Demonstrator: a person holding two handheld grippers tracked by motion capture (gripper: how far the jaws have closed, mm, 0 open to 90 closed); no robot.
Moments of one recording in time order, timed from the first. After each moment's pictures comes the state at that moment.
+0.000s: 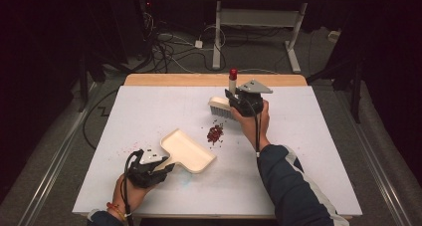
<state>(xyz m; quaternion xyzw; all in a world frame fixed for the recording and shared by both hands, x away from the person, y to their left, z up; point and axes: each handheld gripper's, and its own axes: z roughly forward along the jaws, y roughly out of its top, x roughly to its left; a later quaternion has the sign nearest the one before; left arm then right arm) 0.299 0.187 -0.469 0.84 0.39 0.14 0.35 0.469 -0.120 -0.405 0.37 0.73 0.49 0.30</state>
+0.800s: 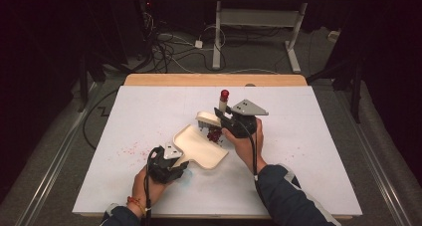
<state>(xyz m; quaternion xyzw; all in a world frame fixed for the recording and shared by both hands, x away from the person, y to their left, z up) 0.316 0.141 -0.475 0.85 0.39 0.14 0.32 0.410 -0.102 -0.417 0.34 0.74 0.51 0.27</state>
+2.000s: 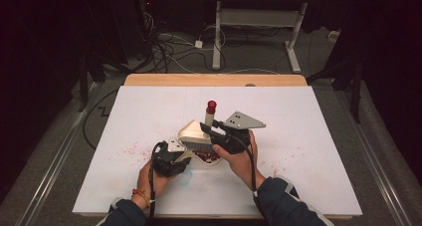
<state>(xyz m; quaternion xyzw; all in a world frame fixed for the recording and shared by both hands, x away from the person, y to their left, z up) 0.338 0.139 -0.486 0.85 0.40 0.12 0.32 0.365 -0.083 -0.406 0.28 0.75 0.57 0.20</state>
